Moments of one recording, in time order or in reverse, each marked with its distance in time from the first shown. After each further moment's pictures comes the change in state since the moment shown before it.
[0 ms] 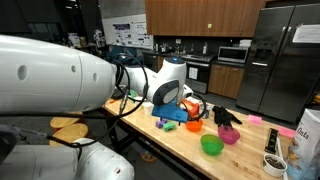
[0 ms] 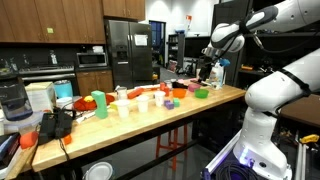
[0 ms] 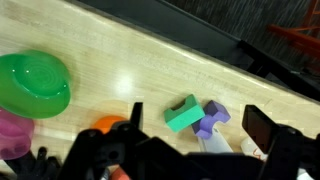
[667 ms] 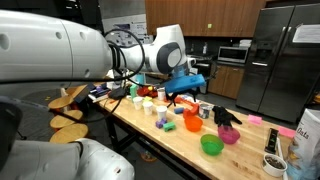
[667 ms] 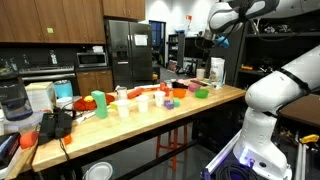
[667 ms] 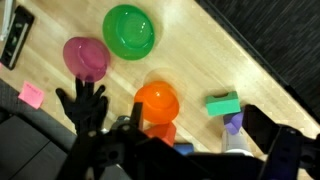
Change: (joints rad) arm 0.008 0.048 0.071 0.269 -0.244 -0.134 -0.177
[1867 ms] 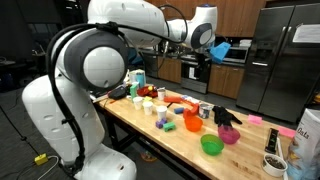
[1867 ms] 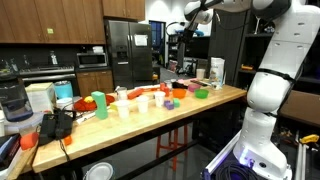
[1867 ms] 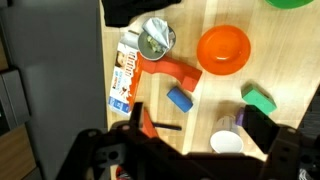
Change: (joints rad) arm 0.091 0.611 -0.125 0.666 0.391 0.000 -1.150
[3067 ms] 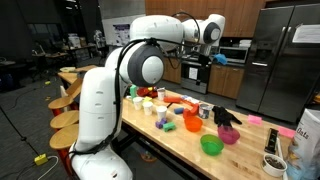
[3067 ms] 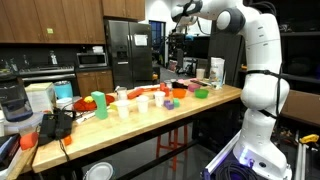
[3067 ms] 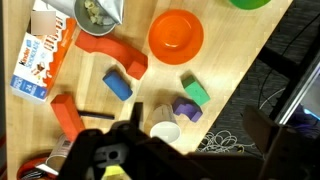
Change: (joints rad) arm -0.244 0.418 0.215 0.543 0.051 -0.580 -0.235
